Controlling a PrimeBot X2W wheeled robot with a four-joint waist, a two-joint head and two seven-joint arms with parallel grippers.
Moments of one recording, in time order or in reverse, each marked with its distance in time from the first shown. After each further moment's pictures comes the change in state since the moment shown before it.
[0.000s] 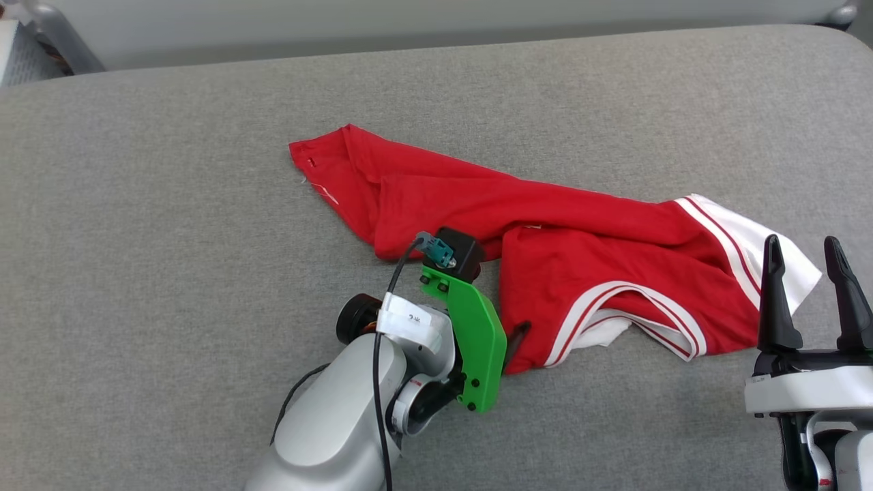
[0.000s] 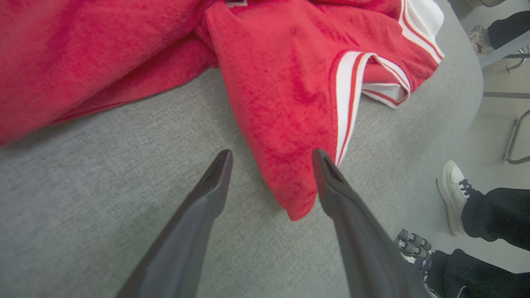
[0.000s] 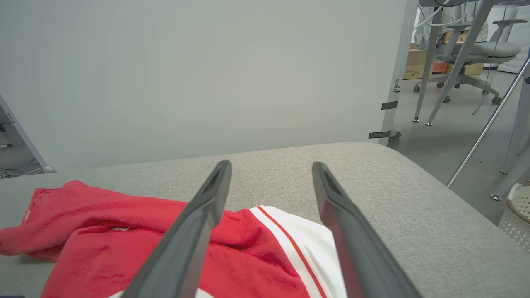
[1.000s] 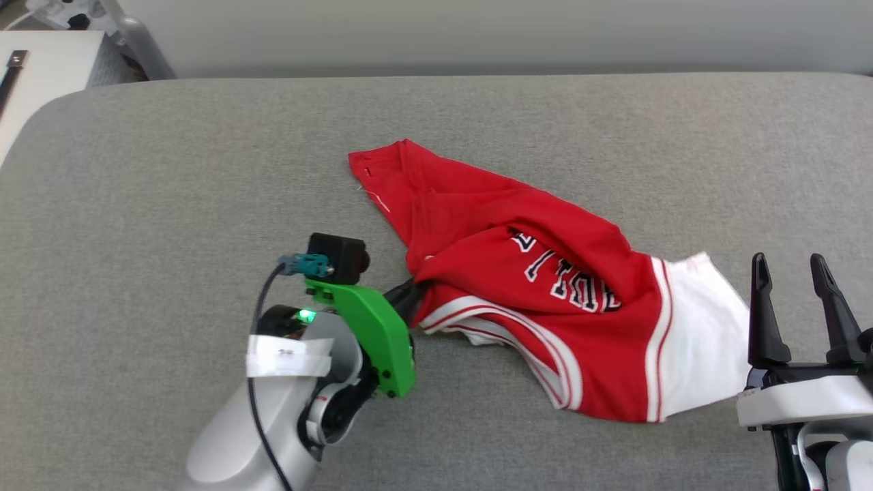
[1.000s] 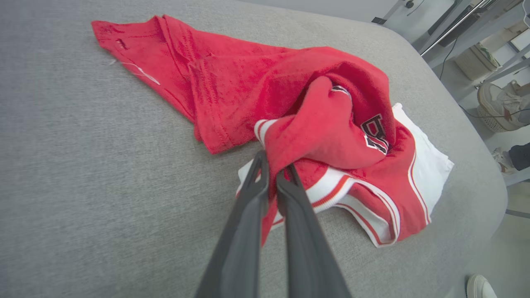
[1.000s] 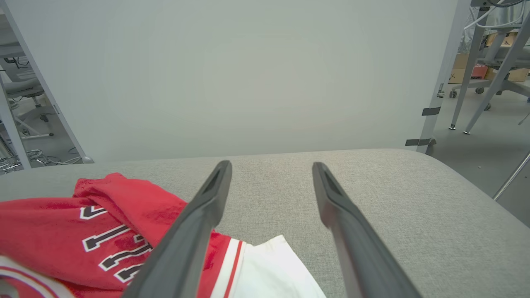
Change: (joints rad) left arm 0.073 0.150 0.072 -0.026 -0.141 0.008 -0.328; right arm 0.012 -0.010 0.012 0.050 -0.014 0.000 -0.007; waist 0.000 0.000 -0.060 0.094
